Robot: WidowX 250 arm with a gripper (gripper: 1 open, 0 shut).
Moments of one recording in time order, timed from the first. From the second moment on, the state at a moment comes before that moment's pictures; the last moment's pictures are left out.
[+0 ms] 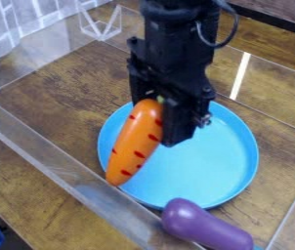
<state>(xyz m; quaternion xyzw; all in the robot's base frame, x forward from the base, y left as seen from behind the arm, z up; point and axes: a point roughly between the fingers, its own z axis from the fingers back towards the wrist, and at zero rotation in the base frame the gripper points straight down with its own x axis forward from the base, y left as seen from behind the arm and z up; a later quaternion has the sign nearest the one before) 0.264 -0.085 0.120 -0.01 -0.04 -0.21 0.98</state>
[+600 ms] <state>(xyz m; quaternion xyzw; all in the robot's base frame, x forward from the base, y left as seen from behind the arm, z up) 0.284 0.023 0.132 0.03 -0.05 -0.17 0.98</state>
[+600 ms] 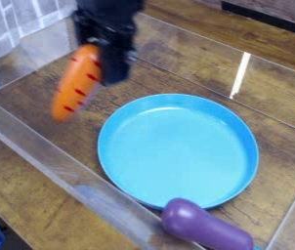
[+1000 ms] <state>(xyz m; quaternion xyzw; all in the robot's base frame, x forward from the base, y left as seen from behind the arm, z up) 0.283 0.043 0.118 0.02 -0.08 -0.16 0.98</state>
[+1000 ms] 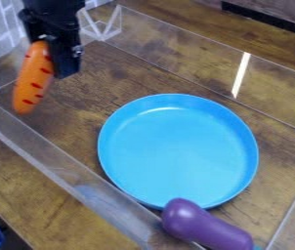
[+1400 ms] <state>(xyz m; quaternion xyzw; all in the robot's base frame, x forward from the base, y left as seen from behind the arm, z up) 0.299 0.033 0.108 -0.01 -0.09 -0.23 0.97</state>
